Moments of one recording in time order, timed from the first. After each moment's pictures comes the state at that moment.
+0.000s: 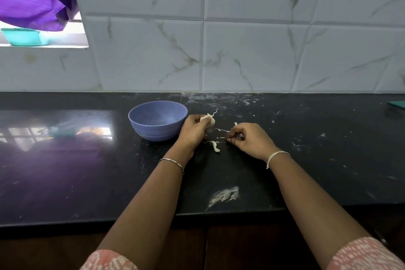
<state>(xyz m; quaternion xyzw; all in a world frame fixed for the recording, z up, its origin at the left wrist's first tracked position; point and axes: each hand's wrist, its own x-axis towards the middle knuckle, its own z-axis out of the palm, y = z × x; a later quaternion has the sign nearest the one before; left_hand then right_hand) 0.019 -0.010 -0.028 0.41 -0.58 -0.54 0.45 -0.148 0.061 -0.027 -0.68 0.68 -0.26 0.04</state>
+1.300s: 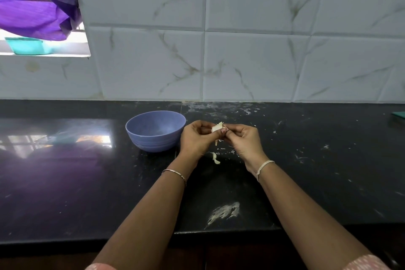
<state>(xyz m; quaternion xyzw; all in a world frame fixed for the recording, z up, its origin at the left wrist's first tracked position) 0.015 0.000 -0.024 0.35 -0.58 -0.53 0.51 -0.111 0.040 -0.028 -0.44 0.51 -0.67 0.31</state>
